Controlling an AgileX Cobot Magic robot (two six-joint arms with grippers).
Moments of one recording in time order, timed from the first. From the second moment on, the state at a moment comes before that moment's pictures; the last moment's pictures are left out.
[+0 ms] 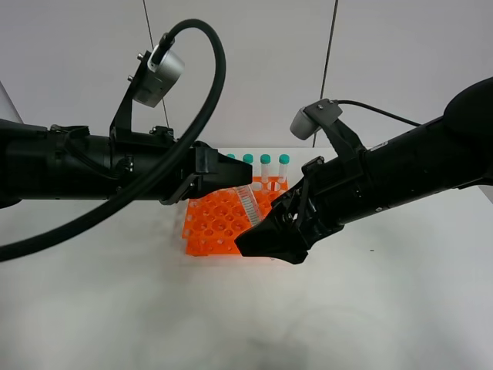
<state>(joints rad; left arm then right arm) -0.57 1.34 -0.76 -1.64 0.37 1.22 0.52 1.38 -0.87 0.96 0.71 -1.04</state>
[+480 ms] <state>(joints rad) -0.57 1.34 -0.76 -1.64 0.36 1.22 0.52 1.32 -1.13 0.38 0.93 -0.53</state>
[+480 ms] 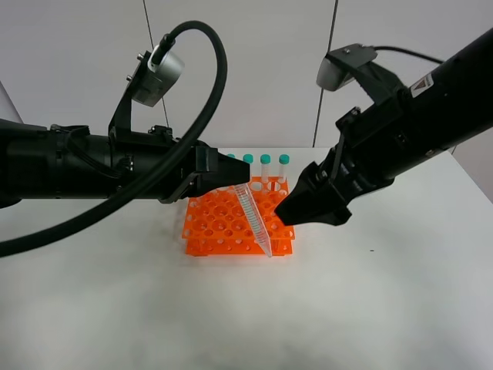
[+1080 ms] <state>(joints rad) -0.57 1.34 -0.76 -1.64 0.36 1.22 0.11 1.40 -1.17 0.13 0.96 -0.21</state>
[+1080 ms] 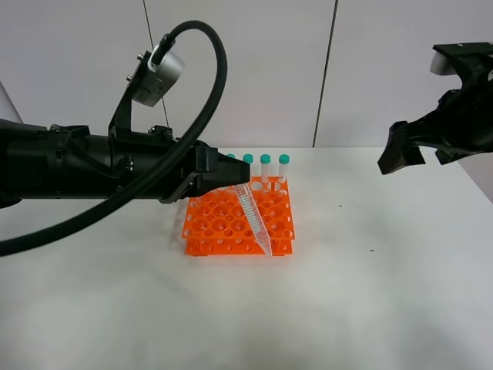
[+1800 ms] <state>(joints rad) -0.57 1.34 -0.76 -1.64 0.36 1.21 0.02 1.41 -1.17 0.04 1.21 -0.09</state>
